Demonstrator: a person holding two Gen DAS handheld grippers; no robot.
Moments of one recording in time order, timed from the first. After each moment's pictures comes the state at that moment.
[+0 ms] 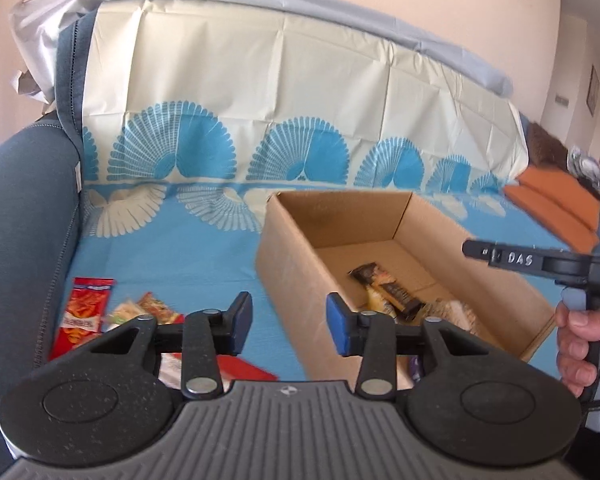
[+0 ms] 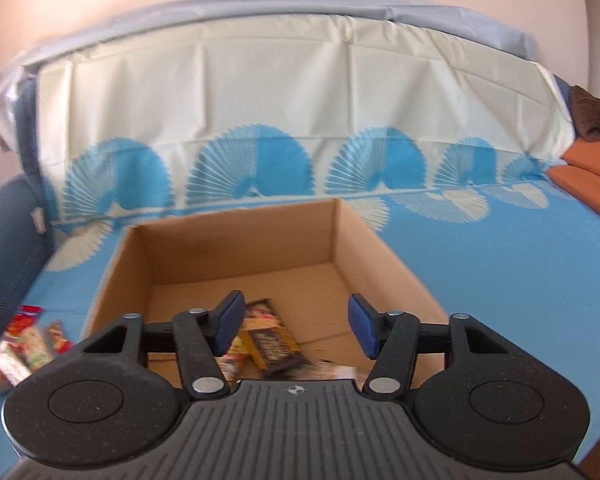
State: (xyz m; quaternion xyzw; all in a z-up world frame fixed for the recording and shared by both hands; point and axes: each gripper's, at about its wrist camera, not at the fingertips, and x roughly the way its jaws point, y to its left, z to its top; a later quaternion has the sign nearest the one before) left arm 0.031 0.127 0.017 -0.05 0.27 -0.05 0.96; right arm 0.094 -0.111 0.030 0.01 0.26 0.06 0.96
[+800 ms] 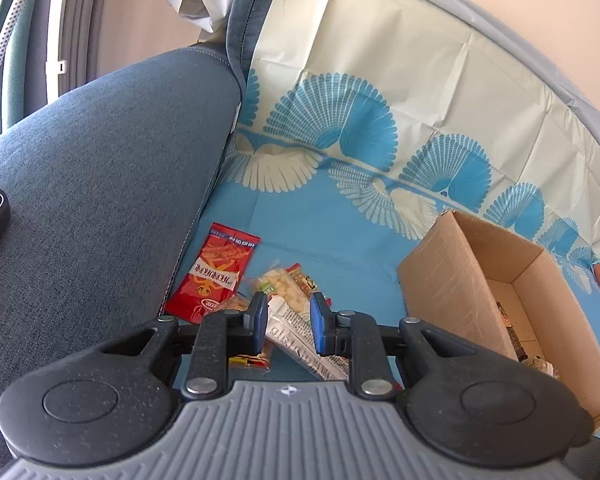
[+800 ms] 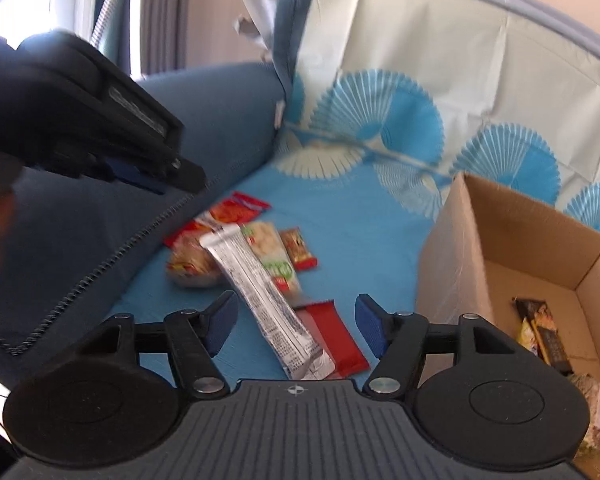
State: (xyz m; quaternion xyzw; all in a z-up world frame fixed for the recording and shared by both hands) left arm 0.031 0.239 -0.005 -0.18 0.31 0.12 0.92; right arm 0.037 0.098 -0.028 -0.15 0.29 0.30 0.90
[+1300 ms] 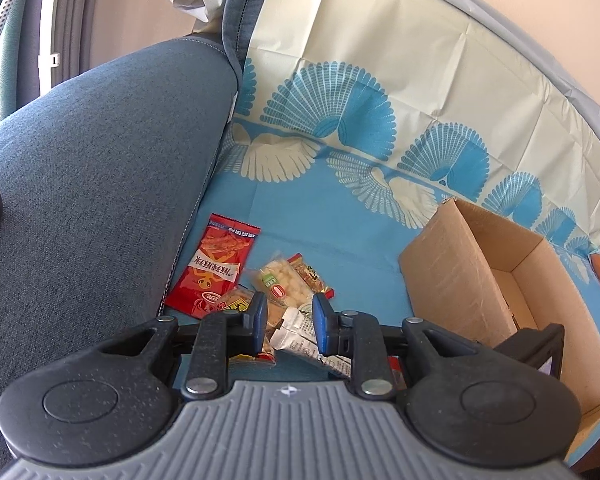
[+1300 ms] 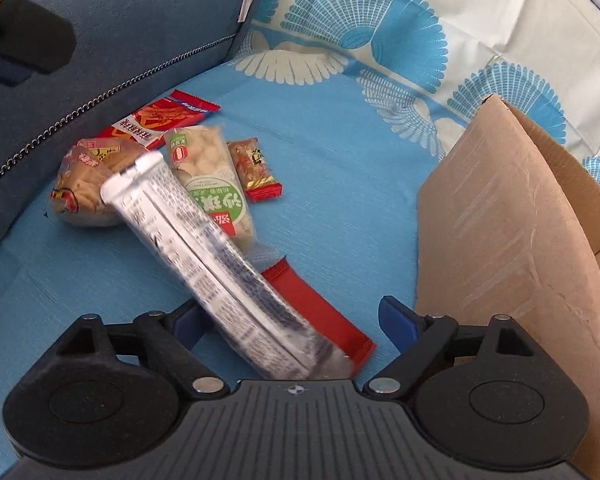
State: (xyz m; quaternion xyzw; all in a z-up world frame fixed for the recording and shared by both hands) left arm 0.033 0.244 -0.011 -0.18 0.32 0.11 0.92; right arm 0.098 0.139 -0.102 -0.24 0.36 0.23 0.87
